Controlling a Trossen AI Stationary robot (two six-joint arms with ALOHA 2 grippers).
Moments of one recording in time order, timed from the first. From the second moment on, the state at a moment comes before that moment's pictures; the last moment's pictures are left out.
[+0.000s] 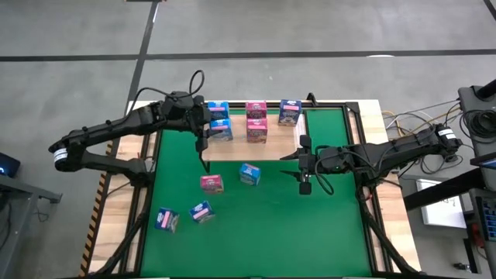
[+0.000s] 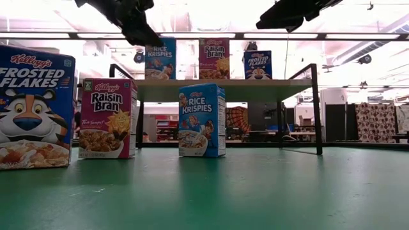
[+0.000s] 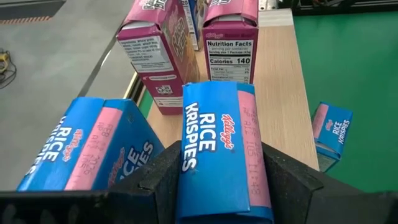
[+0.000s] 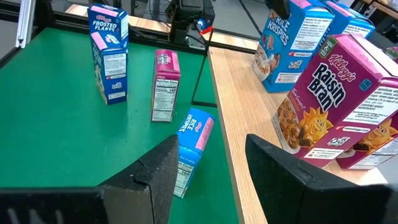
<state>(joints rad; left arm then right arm) 0.41 1.12 1.05 -0.50 0.11 0.27 0.19 1.09 0.80 -0.09 0.28 -0.11</state>
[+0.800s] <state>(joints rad) 0.41 1.10 1.08 -0.51 0.06 0.27 0.19 1.09 0.80 -0.10 0.28 -0.11</state>
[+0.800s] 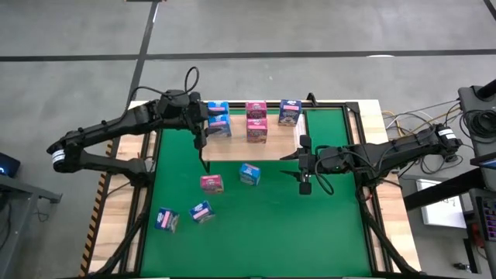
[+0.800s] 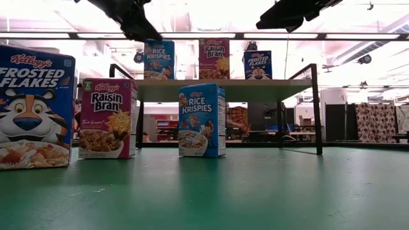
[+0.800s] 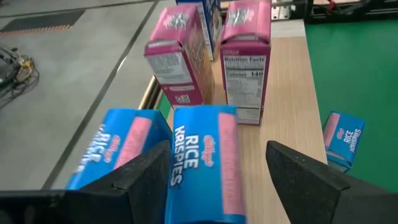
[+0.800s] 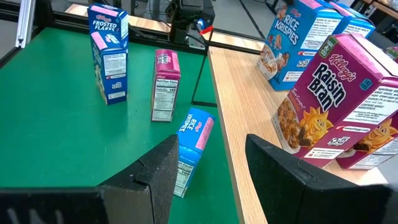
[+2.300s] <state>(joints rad) 0.41 1.19 1.14 -0.43 -0.03 0.38 0.19 1.09 0.80 -0.10 0.28 -0.11</state>
